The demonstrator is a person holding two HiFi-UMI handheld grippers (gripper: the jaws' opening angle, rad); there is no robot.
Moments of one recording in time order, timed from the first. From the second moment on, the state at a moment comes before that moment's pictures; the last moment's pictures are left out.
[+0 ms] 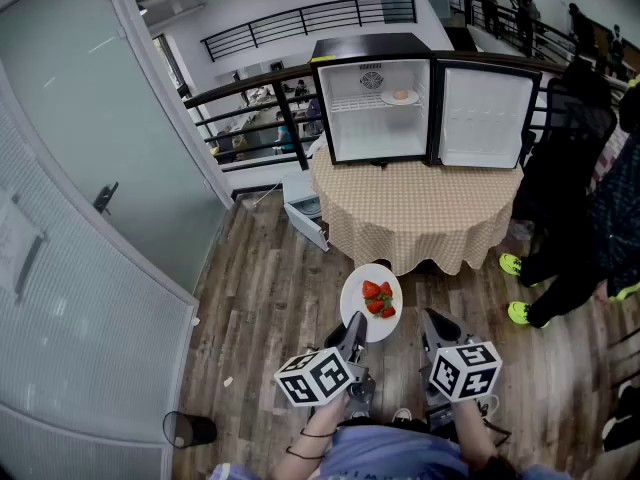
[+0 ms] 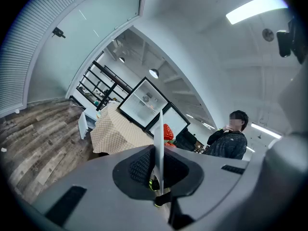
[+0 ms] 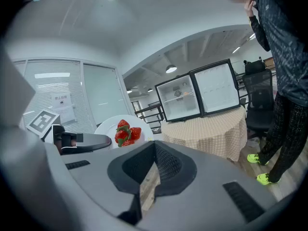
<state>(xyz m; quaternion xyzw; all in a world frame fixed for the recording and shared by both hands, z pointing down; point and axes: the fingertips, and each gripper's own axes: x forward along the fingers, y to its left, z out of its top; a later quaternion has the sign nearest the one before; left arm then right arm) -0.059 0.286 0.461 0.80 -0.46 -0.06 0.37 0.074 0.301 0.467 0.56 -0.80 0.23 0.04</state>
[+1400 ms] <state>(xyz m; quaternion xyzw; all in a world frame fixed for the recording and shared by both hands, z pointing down) -0.035 0.105 0.486 0.80 -0.45 -0.05 0.40 0.087 0.111 0.500 0.55 -0.79 0.26 0.05</state>
